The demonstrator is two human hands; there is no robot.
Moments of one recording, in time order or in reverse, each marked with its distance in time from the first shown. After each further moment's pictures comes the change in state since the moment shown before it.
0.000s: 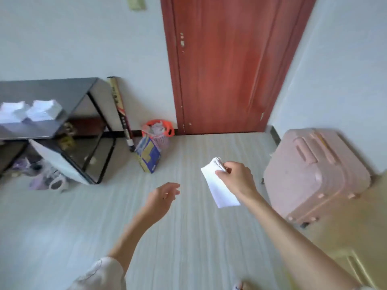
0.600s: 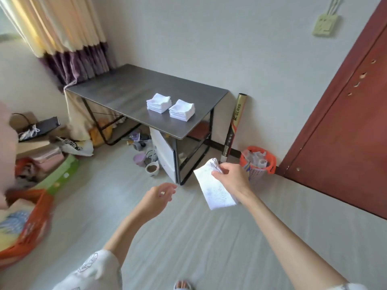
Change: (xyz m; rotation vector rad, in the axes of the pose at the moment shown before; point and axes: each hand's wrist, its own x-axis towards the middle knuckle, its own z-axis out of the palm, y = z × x) left_hand 0.017 -0.234 -0.362 -0.108 0.411 -0.354; right_hand 0.080 -0.348 0.349 -0.026 -0.457 -0.475
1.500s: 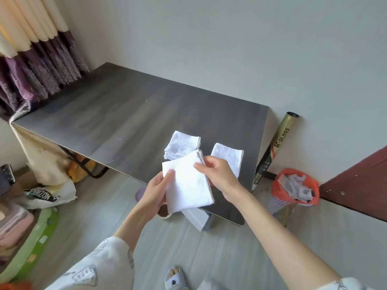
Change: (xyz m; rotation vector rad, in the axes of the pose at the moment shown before) left_hand 0.527 -0.085 -0.283 -0.735 -0.152 -0.165; right_hand 0.504 -0.225 0.220 0.439 -0.134 0.147
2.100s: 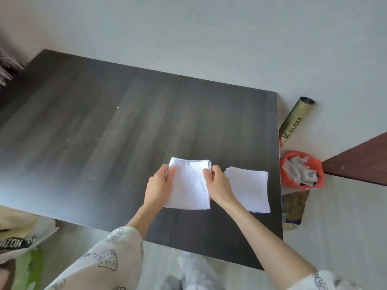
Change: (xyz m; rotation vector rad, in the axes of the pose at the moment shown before) left_hand 0.245 0.039 -0.038 0.741 0.116 0.007; right_hand 0.218 0.056 0.033 -0.226 0.285 0.310
